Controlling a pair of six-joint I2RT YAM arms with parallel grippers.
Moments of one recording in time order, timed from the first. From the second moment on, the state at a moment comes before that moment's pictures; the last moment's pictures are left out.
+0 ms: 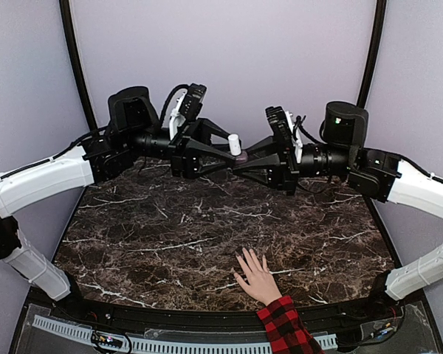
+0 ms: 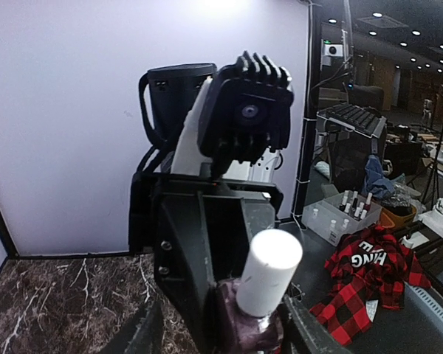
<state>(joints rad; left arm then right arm) -0.85 1.48 1.38 0.12 0.96 -0.02 0.93 1.24 1.18 -0.03 -0.66 -0.26</state>
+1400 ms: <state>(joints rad) -0.84 1.51 1.39 0.25 0.33 -0.22 0.97 1.34 1.20 0.02 0.12 -0.15</state>
